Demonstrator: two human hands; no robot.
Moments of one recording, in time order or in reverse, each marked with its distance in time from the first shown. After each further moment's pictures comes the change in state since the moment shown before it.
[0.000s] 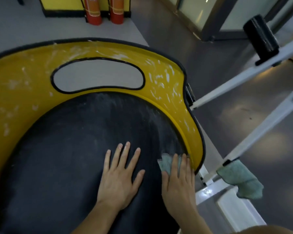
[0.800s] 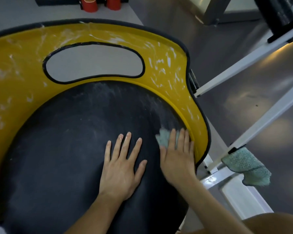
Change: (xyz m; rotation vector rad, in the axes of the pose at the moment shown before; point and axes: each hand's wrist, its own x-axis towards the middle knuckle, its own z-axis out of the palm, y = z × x) left_hand 0.001 0.000 0.000 0.029 -0.033 0.001; right_hand 0.050 -0.018 -0.009 -0.128 -0.032 -0.049
